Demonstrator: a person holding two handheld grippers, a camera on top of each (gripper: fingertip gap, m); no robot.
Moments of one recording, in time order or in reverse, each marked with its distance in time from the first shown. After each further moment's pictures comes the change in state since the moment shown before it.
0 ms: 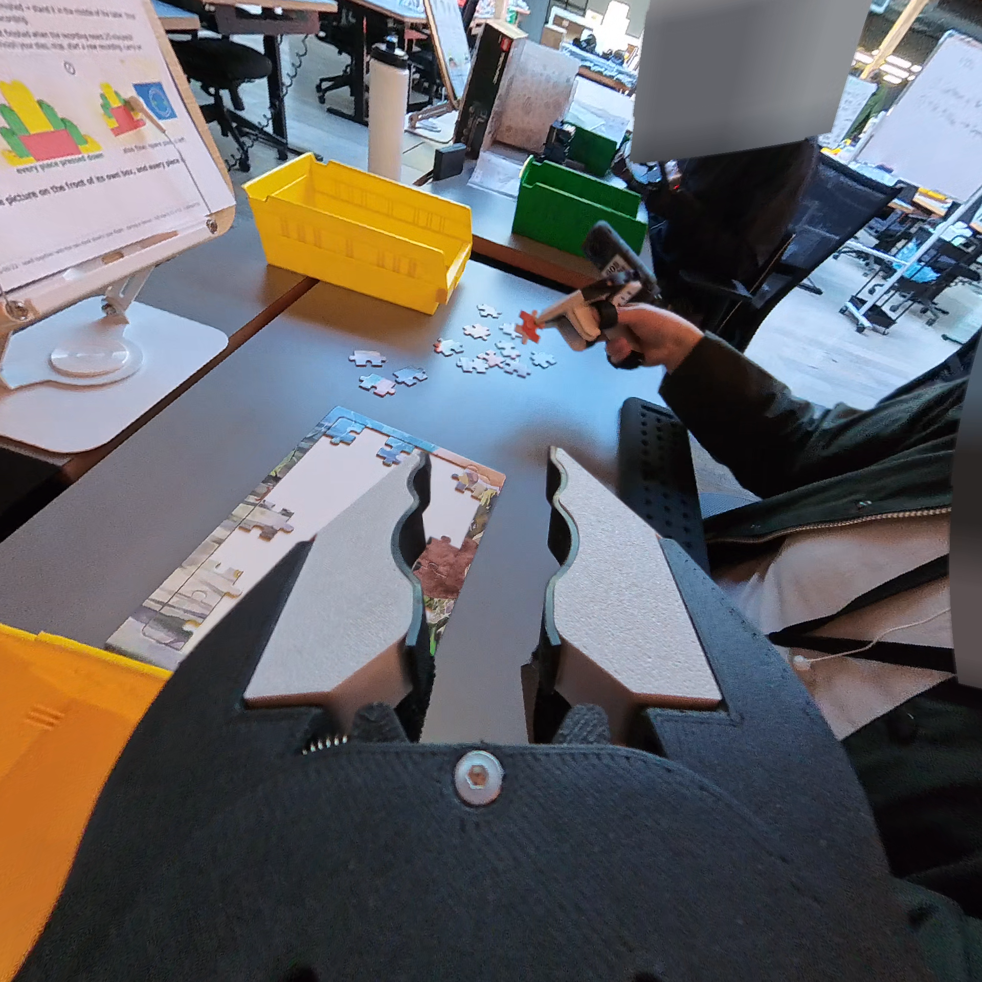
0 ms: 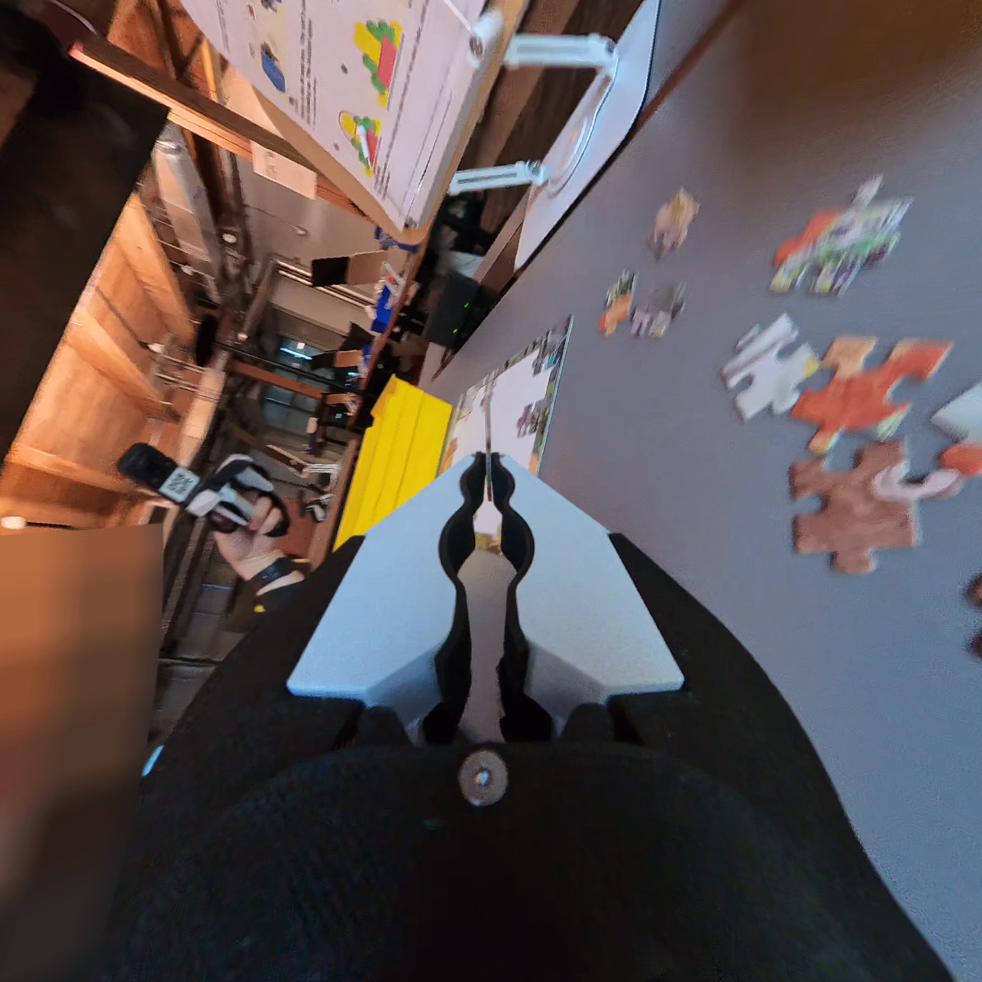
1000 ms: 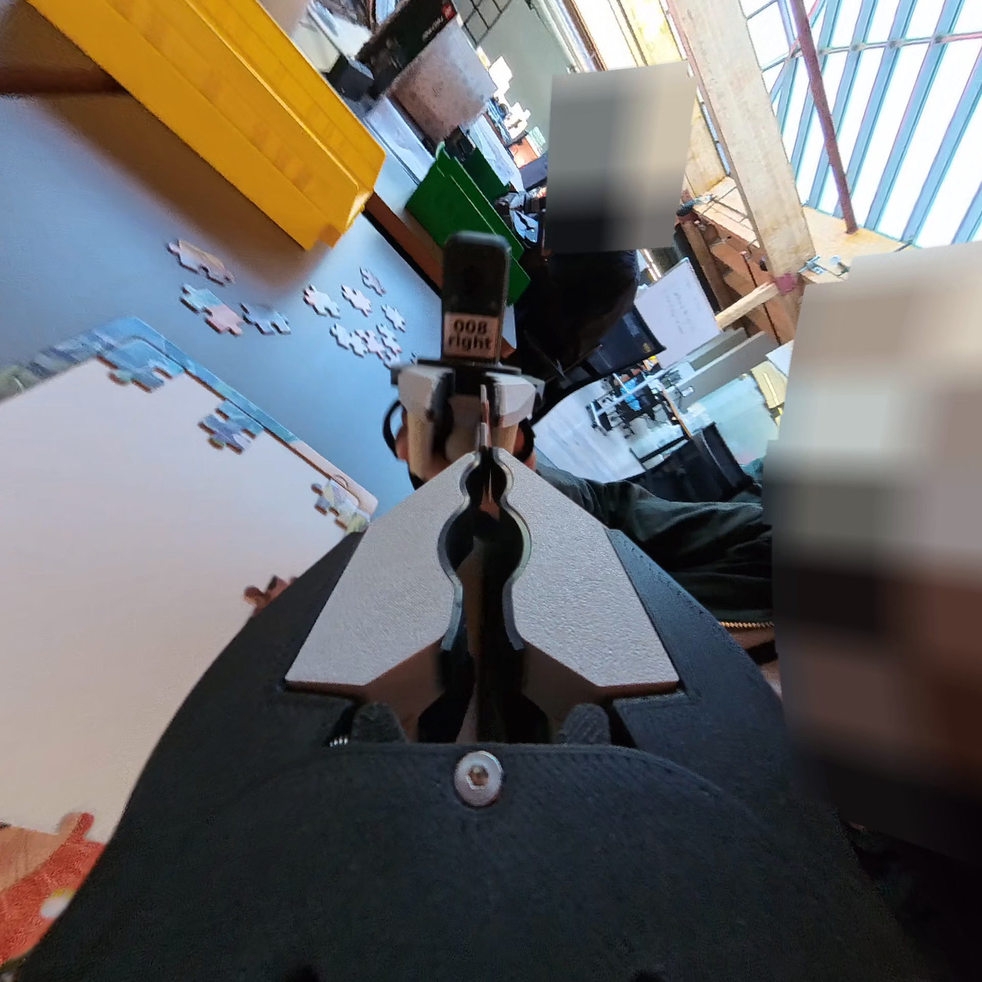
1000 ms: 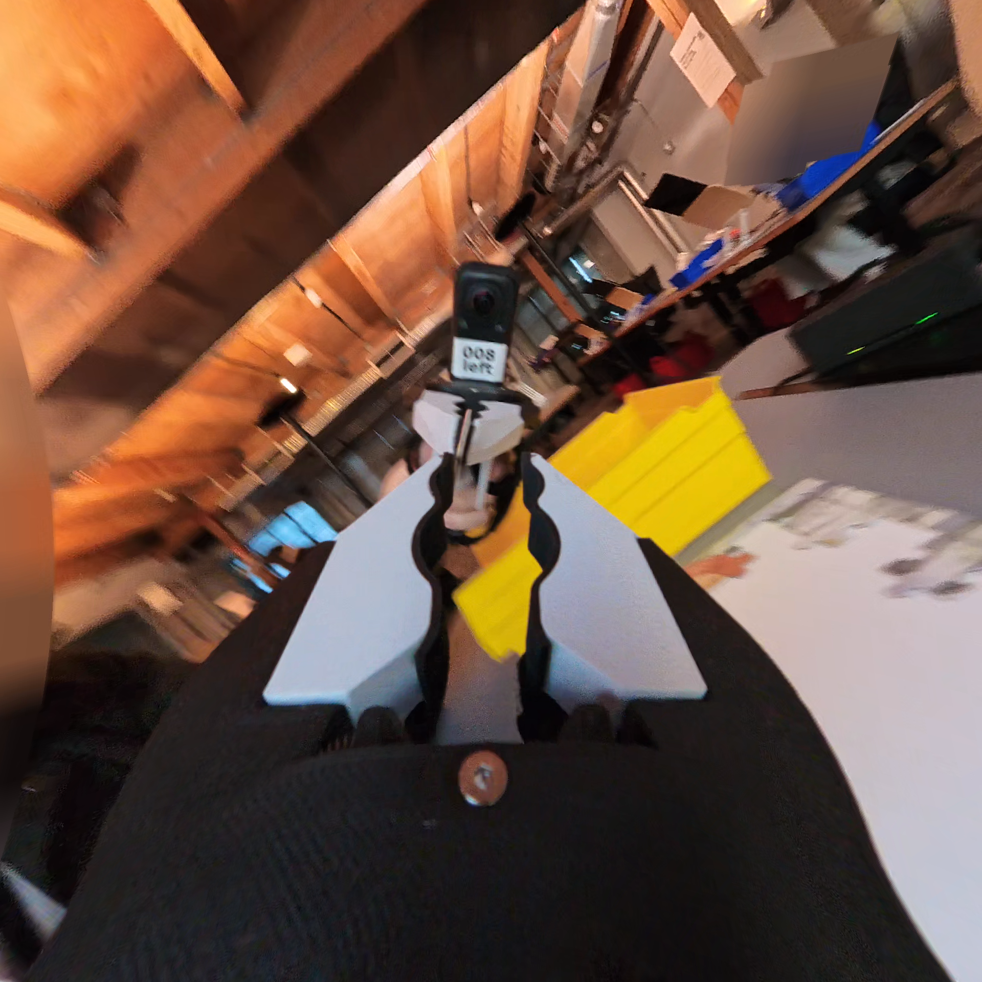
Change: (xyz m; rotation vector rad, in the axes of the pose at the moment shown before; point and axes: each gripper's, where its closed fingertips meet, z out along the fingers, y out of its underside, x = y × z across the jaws) left arm -0.022 0.019 0.090 -0.007 0.328 -0.539; right arm -0.179 0.097 0.211 -0.115 -0.656 -0.333
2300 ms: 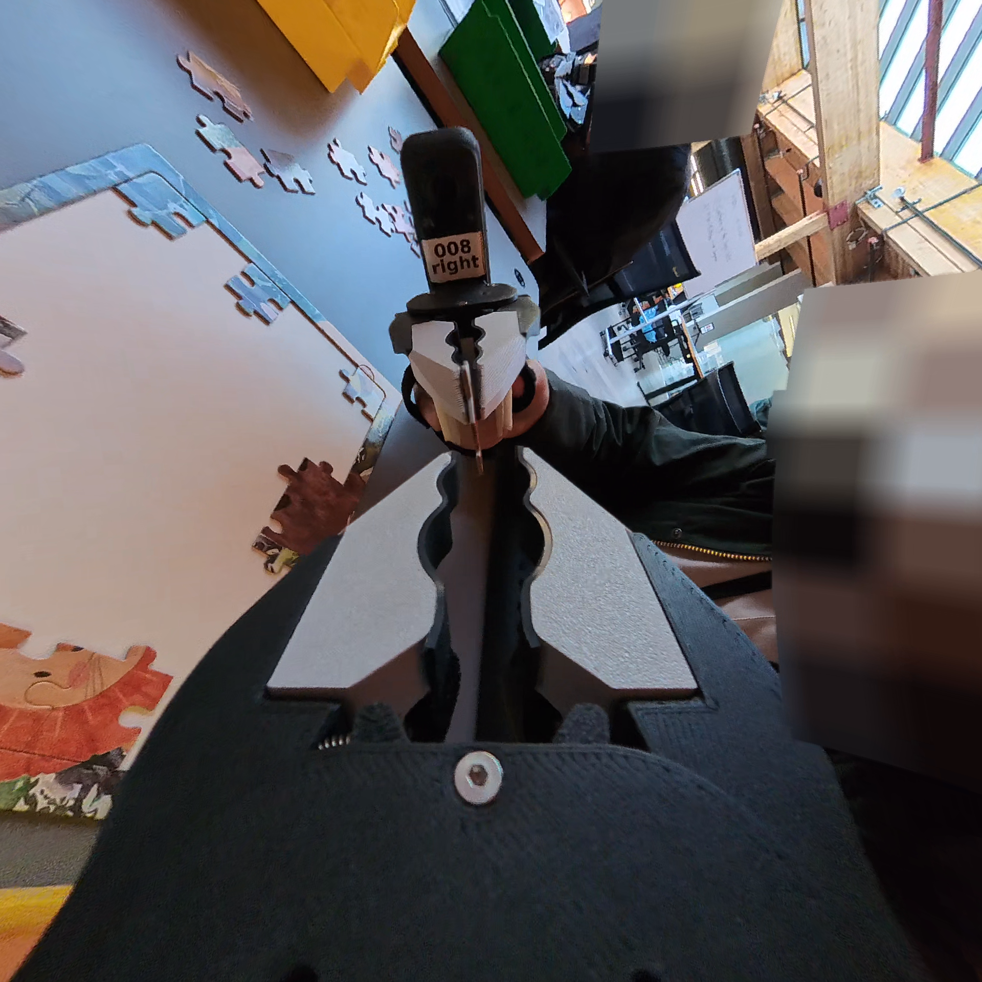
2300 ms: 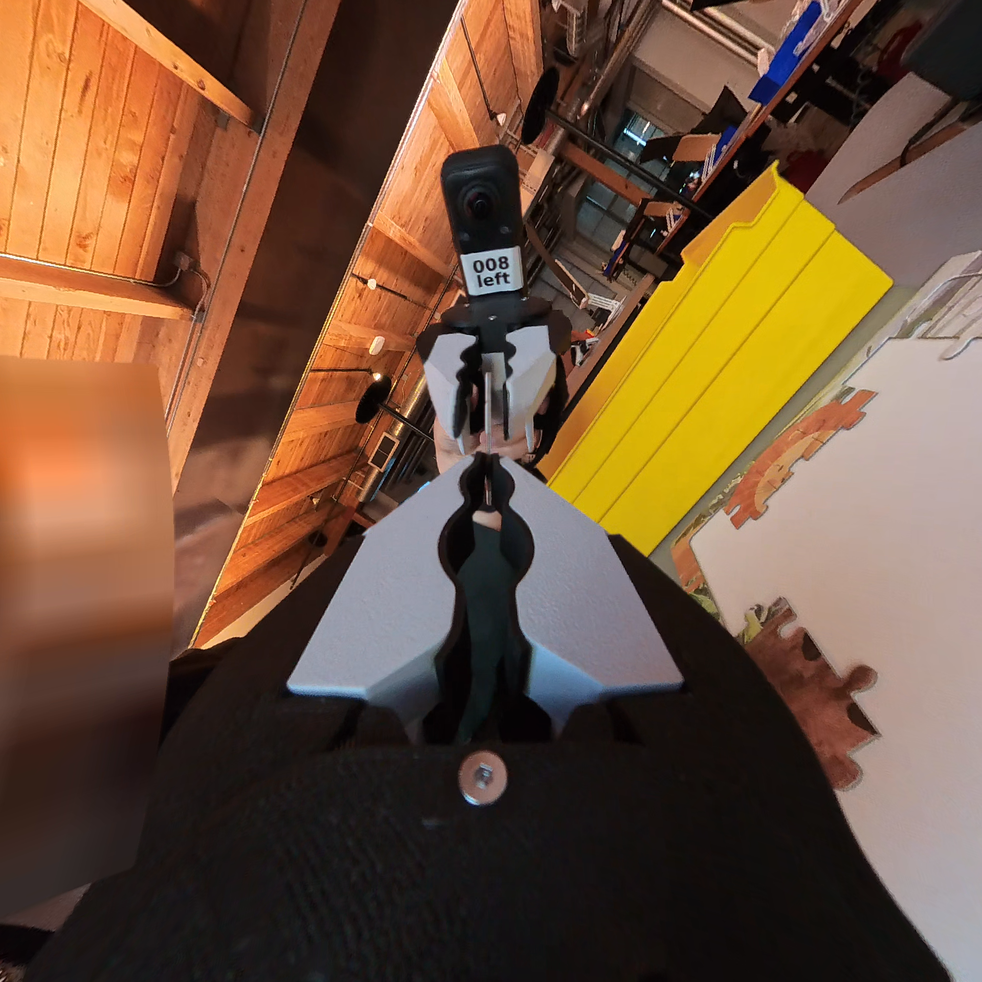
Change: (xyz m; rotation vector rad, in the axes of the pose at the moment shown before) left arm -0.025 0.037 -0.019 -0.184 -0.047 -0.091; right arm 0.012 0.050 0.006 -0.123 -0.090 0.364
